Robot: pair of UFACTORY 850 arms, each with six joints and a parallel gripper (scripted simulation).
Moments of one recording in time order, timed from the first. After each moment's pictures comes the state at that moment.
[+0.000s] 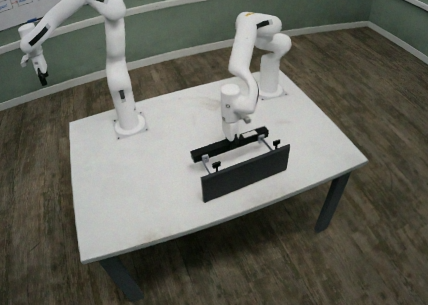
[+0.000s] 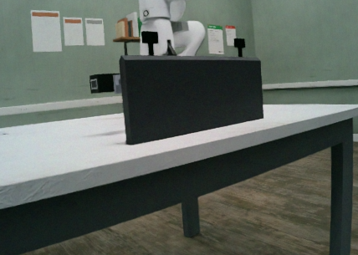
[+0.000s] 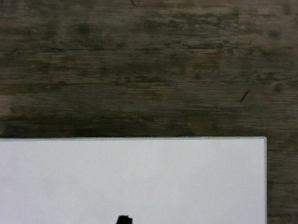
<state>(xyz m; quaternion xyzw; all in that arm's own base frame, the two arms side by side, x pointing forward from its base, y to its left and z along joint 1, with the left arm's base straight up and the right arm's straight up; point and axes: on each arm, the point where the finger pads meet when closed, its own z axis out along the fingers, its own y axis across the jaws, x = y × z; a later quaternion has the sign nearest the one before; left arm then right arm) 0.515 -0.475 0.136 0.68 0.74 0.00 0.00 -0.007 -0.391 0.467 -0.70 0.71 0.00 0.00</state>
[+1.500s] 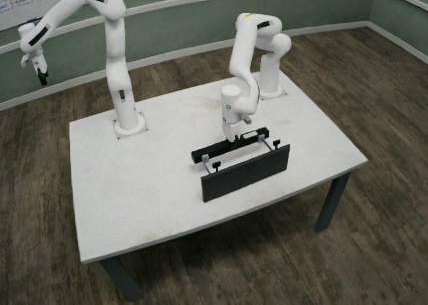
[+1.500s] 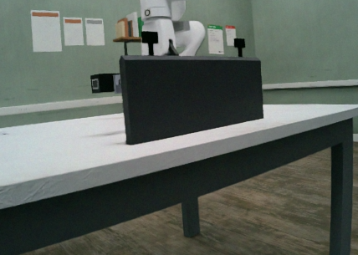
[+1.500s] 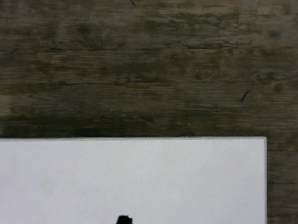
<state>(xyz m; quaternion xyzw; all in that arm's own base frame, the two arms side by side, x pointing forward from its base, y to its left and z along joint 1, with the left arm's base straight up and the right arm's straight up) 0.522 -0.474 0.136 0.68 0.74 0.00 0.00 -0.007 -0.391 0.467 -0.70 0.71 0.00 0.00</state>
